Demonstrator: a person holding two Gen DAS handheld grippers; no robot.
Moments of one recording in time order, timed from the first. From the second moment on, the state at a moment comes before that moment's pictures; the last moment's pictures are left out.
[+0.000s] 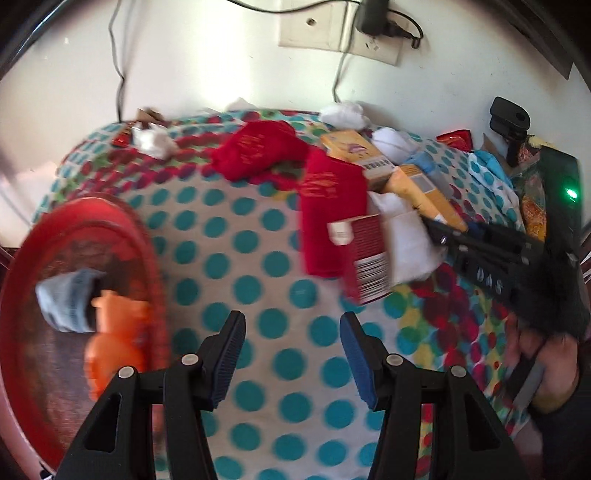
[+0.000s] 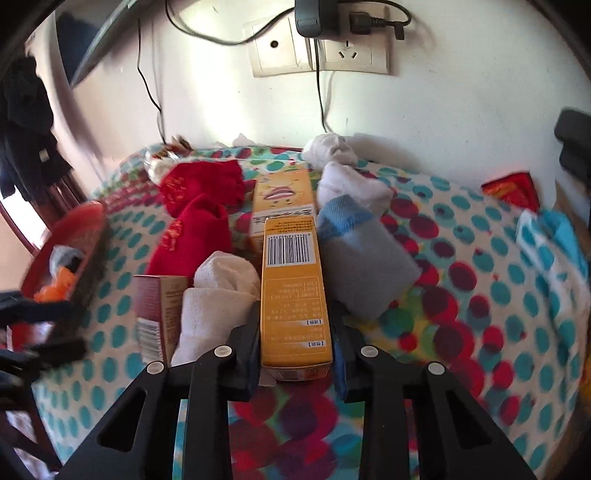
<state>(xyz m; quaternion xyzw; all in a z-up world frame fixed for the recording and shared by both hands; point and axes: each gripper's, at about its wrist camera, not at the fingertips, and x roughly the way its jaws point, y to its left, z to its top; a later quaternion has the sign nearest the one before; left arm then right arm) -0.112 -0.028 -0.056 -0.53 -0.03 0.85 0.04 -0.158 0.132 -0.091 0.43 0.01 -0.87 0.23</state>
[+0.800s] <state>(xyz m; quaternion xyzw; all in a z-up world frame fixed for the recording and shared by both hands) -0.150 -0.006 -0.073 -0.50 -0.03 0.86 0.04 -0.123 0.150 -0.092 0.39 -0.01 -0.90 0.20</state>
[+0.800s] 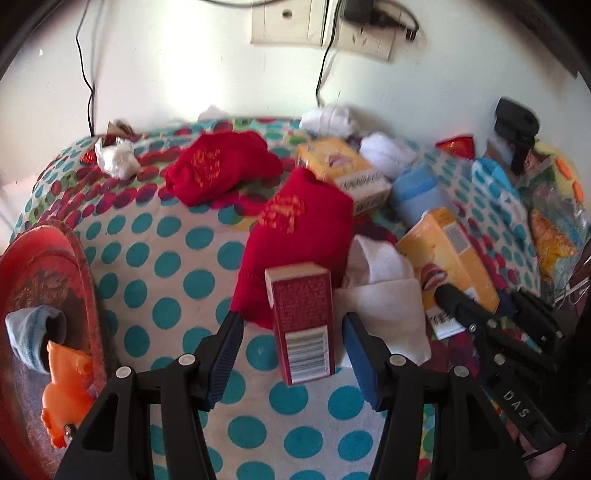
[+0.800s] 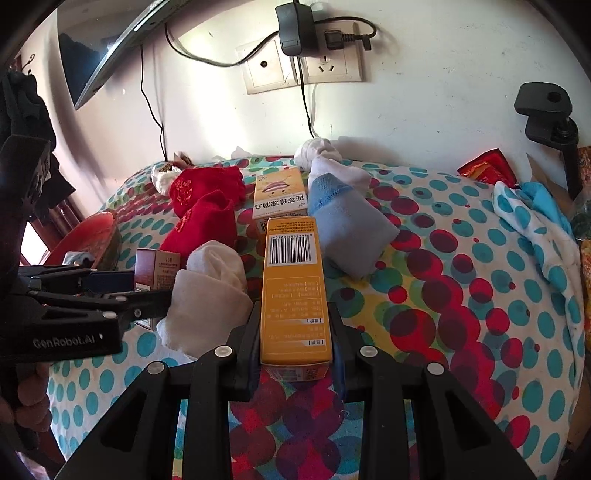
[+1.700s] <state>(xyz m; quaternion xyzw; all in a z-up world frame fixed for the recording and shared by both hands) -0.114 -0.022 -0.036 -0.48 0.04 0.88 0.02 -0.121 0.146 -0.090 0.39 0.00 -0.90 0.17</state>
